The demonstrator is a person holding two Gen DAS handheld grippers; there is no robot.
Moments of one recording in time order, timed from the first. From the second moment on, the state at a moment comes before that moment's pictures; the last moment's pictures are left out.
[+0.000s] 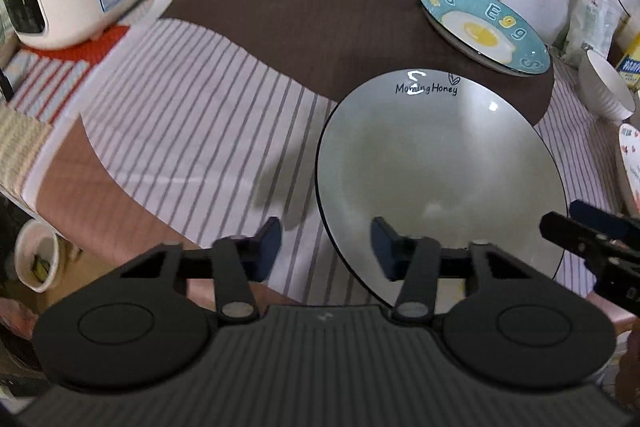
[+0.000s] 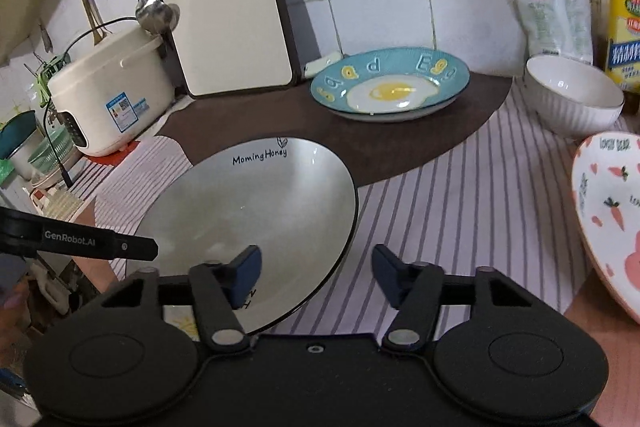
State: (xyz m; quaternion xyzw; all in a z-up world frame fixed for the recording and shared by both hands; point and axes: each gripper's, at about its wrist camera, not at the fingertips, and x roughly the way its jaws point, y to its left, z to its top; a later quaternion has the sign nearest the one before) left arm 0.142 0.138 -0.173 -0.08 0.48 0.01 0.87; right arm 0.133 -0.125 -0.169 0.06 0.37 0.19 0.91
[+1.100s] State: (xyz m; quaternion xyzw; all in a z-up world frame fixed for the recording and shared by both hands) left arm 0.145 0.118 -0.156 -0.13 0.48 -0.06 0.87; right arm 0.140 -0.167 -0.163 0.13 0.39 0.19 0.89
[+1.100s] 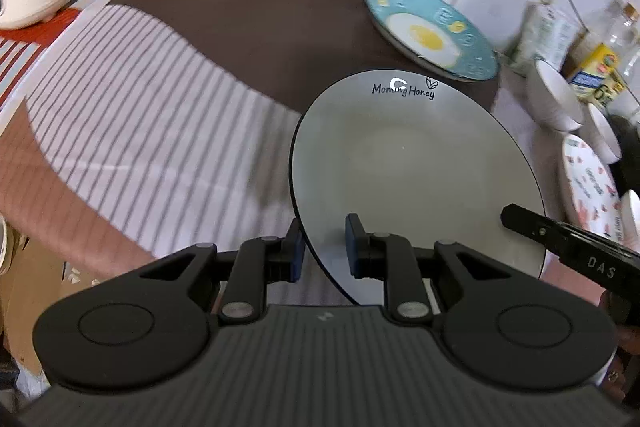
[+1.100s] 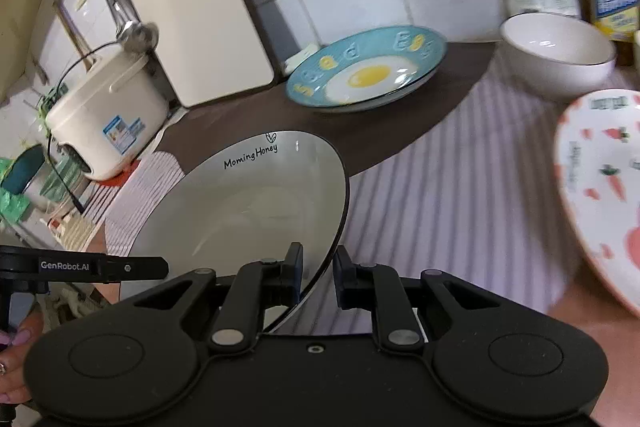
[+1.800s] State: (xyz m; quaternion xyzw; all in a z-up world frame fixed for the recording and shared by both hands) left arm 0.199 0.045 -0.160 -0.09 0.49 -0.11 0.86; right arm 0.160 -0.220 -0.169 0.12 0.39 0.12 0.90
